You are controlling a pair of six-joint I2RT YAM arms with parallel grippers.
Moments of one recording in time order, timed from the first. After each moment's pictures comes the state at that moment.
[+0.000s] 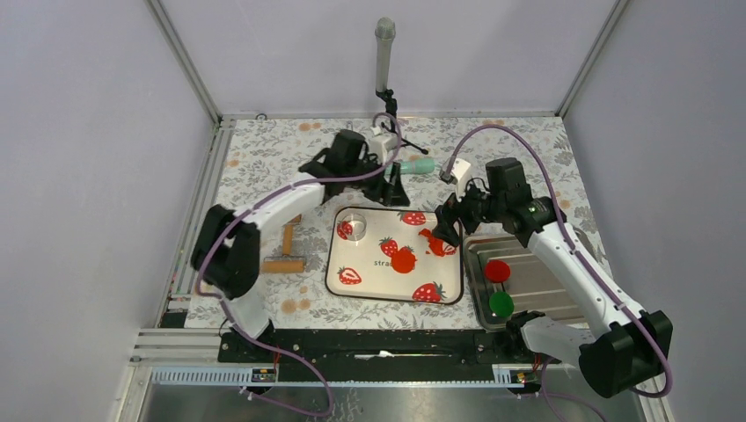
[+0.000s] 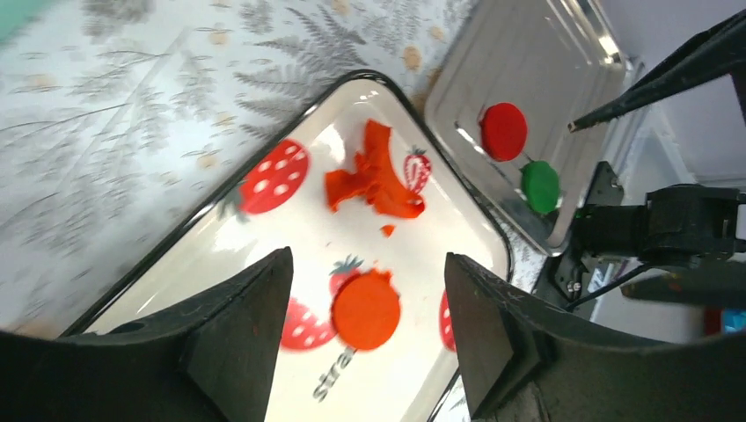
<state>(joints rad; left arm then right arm) -0.59 1.79 1.33 -0.19 0.63 -0.28 0.36 1.14 1.00 -0.65 -0.55 -0.36</state>
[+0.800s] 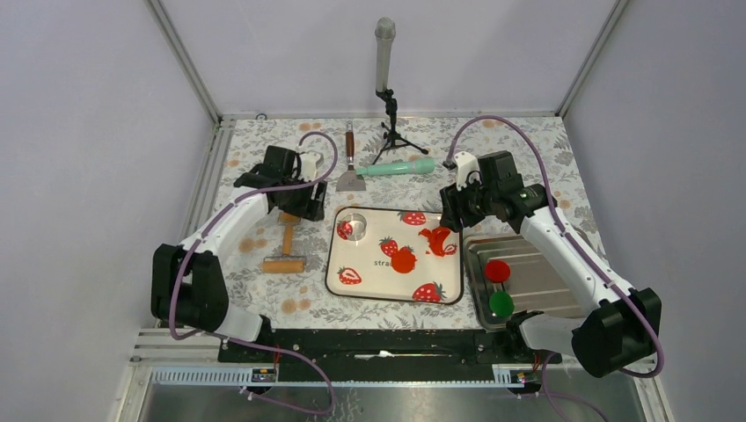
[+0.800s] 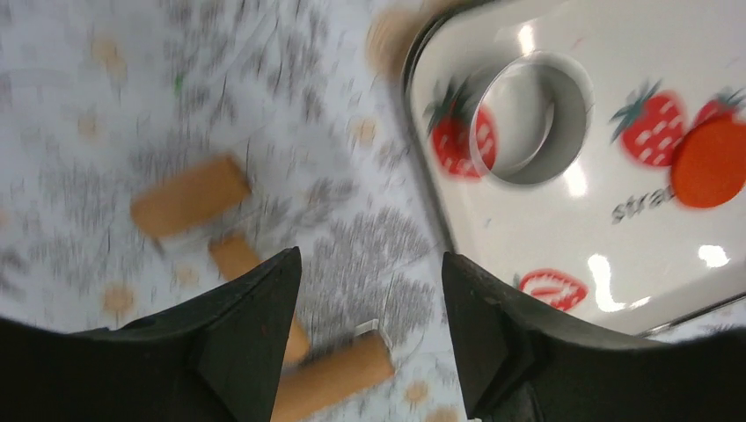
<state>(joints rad) -0.24 1.44 1.08 -0.70 0.20 0.07 0.36 1.24 1.06 -0.70 -0.35 -0.11</state>
